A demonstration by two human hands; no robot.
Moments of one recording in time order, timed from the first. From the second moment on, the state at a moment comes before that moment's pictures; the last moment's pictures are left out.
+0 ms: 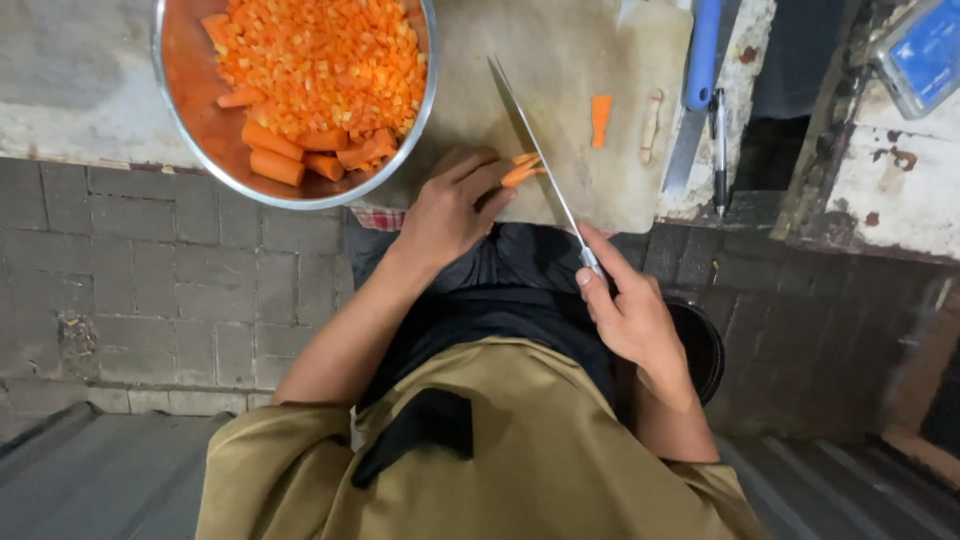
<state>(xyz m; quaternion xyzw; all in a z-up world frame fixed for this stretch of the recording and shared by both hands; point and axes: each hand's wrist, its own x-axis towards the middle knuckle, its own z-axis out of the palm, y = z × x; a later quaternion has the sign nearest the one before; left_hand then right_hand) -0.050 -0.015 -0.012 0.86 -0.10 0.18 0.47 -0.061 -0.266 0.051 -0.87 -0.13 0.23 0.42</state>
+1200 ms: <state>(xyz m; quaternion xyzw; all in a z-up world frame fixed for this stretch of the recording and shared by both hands) -0.030 -0.020 -0.032 0.86 -0.20 0.28 0.38 -0.034 -0.208 0.029 -0.96 -0.23 0.09 0.13</state>
